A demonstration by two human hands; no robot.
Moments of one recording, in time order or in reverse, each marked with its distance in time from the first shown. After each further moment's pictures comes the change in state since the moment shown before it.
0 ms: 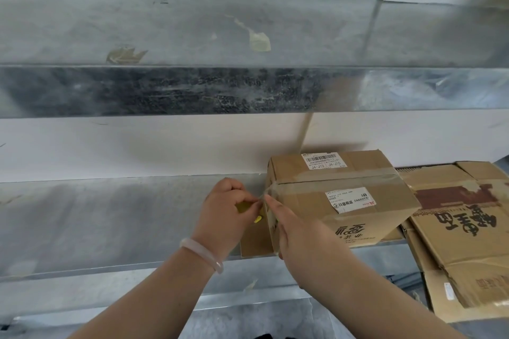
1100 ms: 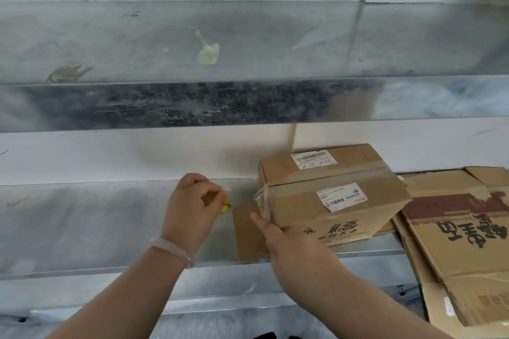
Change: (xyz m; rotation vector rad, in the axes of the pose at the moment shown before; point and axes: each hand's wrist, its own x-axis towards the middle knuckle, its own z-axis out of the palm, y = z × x) left_hand 0.012 -0.006 -0.019 0.172 0.166 -0.046; right_hand 0.004 0.029 -0.004 -0.052 -0.217 -0.101
